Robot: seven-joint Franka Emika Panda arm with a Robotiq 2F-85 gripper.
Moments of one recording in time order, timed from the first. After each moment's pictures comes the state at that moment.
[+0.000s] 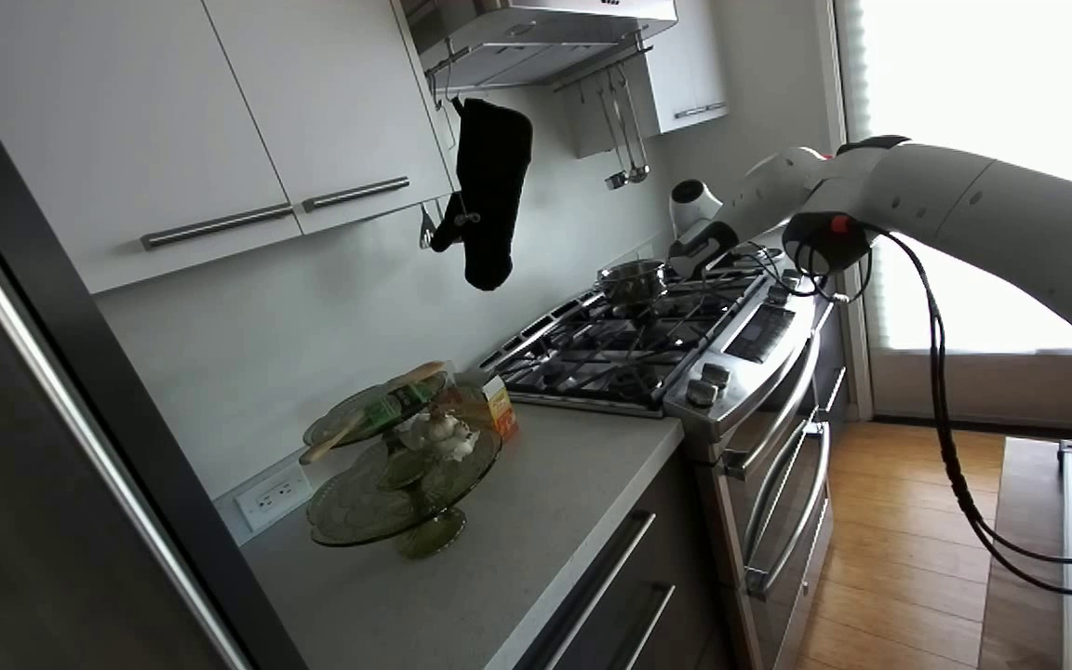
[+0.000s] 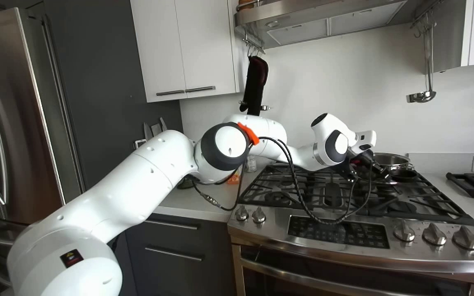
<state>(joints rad) -0.21 1.01 -0.58 -1.00 0.05 2.65 0.68</state>
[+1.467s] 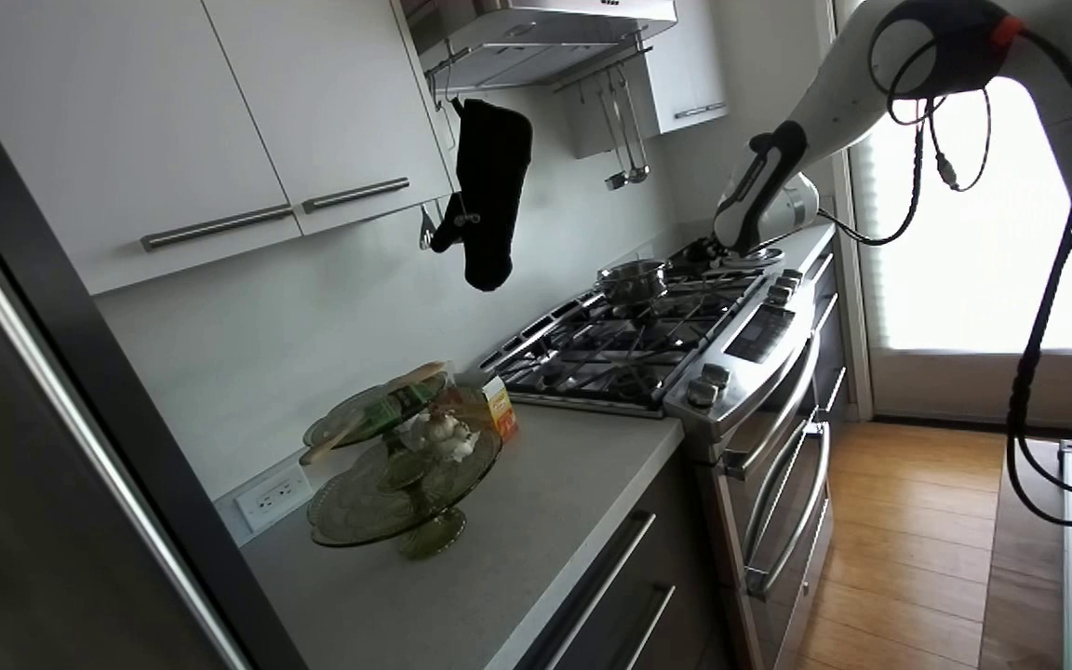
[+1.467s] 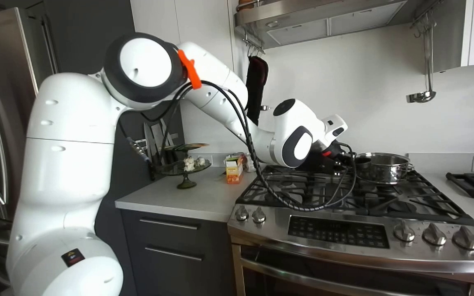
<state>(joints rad) -0.19 0.24 -0.34 -2.05 0.03 3.15 -0.08</state>
